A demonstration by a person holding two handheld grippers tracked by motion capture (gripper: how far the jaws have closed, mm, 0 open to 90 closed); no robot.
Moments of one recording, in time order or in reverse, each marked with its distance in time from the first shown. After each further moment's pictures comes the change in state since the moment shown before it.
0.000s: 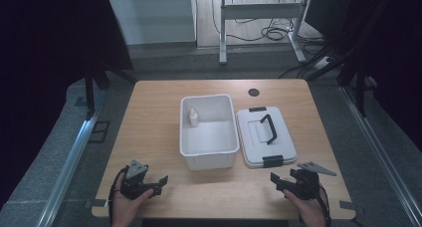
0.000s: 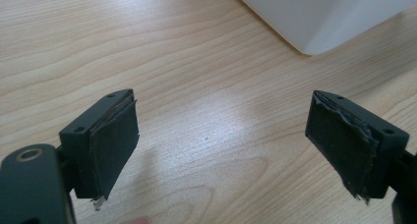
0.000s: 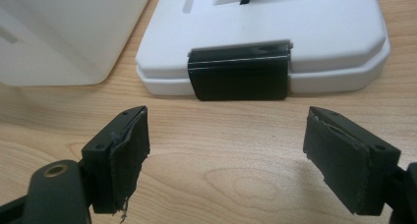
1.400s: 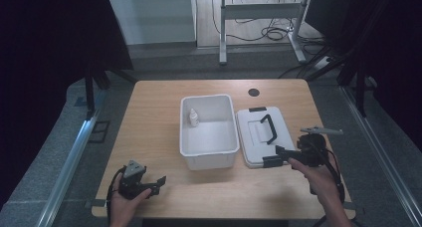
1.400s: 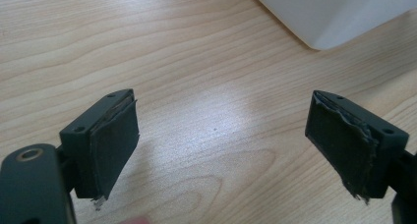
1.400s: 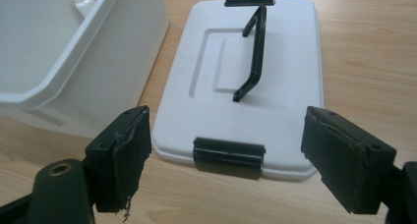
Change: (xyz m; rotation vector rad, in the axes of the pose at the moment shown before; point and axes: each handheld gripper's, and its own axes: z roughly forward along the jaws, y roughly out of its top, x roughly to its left) left arm 0.006 -0.003 0.000 0.014 -0.004 -0.038; right arm 0.021 0.108 -0.031 0.068 -0.062 -0.095
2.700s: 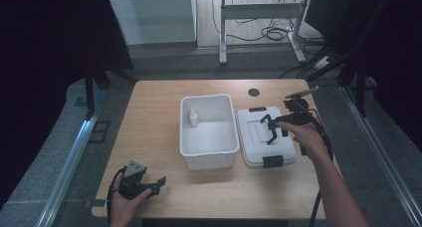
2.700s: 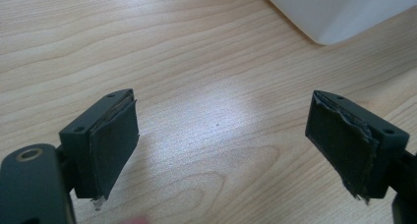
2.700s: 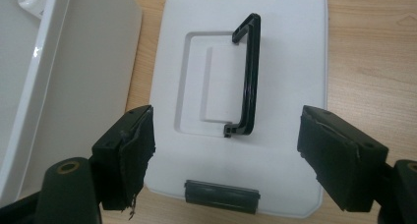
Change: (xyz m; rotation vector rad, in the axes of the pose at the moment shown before) left arm 0.001 -0.001 0.002 0.015 0.001 -0.006; right arm -0.012 0.091 0.062 0.310 -0.025 0.095
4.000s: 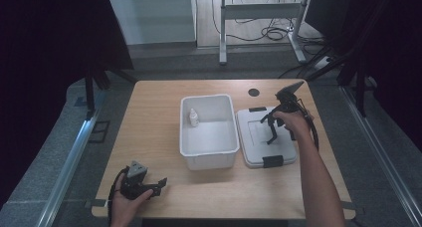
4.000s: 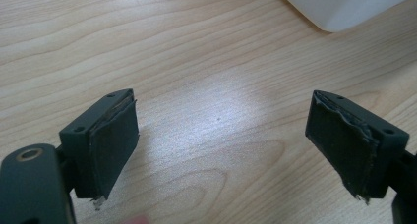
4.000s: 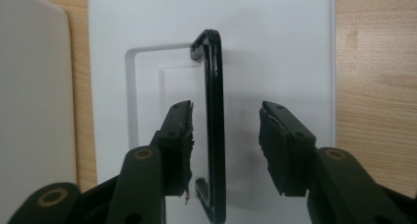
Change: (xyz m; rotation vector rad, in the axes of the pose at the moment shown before) left arm -0.001 -0.002 0.005 0.027 0.008 0.025; right arm -0.030 0.049 0.079 0.206 -0.035 0.120
